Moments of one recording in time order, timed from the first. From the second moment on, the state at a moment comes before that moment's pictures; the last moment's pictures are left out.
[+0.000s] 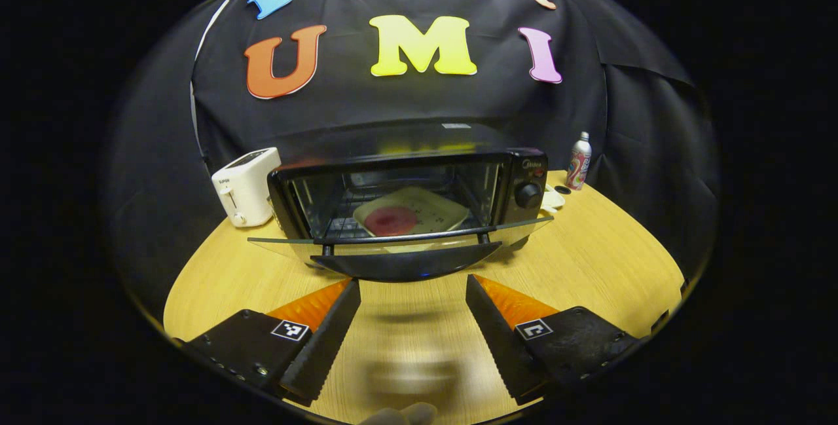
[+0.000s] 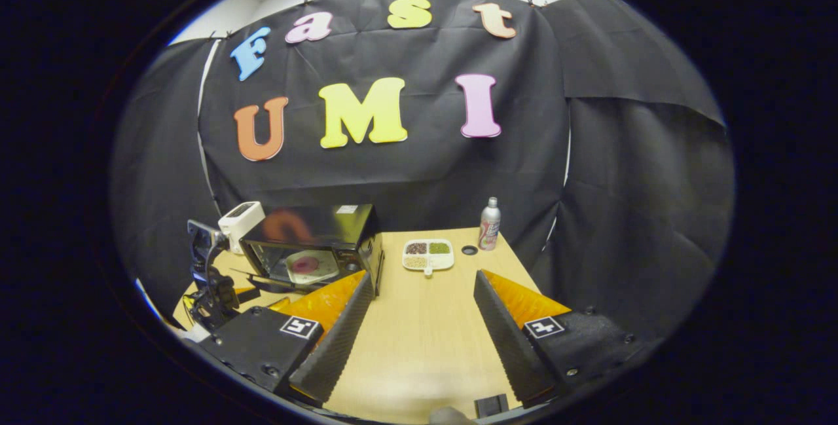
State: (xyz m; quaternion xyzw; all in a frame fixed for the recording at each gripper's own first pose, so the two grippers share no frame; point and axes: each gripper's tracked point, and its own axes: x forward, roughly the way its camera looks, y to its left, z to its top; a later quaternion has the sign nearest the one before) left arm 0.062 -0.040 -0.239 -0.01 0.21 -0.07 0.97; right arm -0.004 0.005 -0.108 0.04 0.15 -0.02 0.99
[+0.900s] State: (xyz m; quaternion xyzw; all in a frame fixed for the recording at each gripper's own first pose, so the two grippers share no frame) left arm 0.067 -0.039 -0.234 0.00 0.21 -0.07 0.98; right arm -0.005 0.001 -0.103 0.03 0.15 -0.03 0.99
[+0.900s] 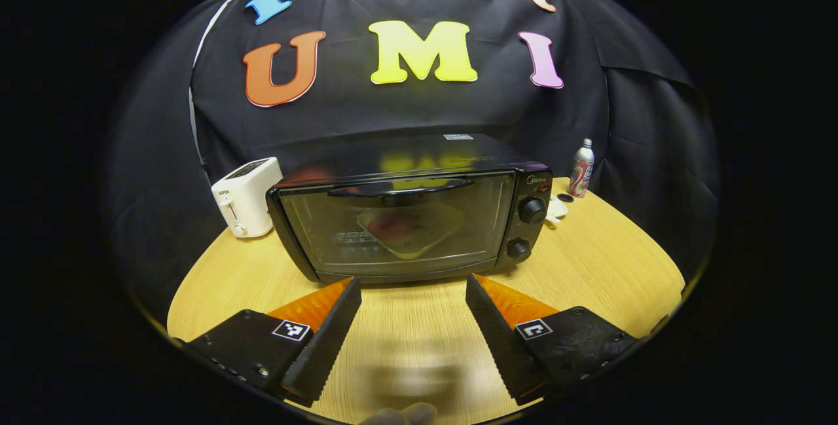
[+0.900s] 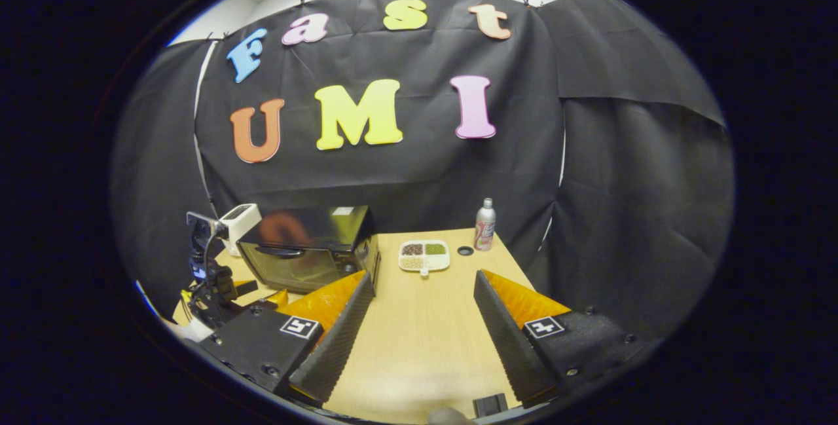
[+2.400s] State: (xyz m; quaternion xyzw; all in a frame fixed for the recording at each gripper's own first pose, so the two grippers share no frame) left arm -0.130 0.007 0.055 -0.04 -0.01 -0.02 1.00; right arm -0.102 -0.005 0.011 0.04 0.00 -0.02 1.00
